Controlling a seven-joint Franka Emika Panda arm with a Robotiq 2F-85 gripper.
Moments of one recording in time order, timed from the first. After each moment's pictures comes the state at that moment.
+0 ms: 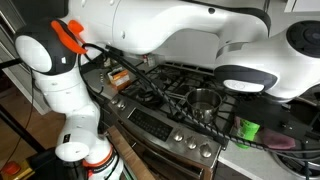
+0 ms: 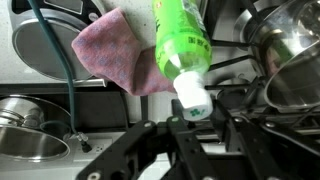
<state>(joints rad) -0.47 0.11 -0.41 -1.83 0.66 2.06 -1.38</state>
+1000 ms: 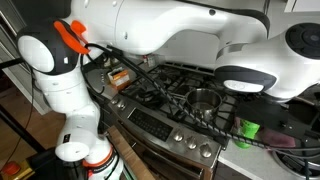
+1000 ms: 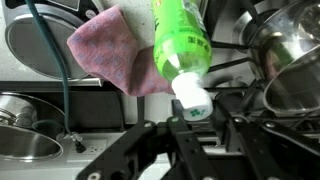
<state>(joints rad) -0.47 0.12 -0.40 -1.83 0.66 2.06 -1.40</state>
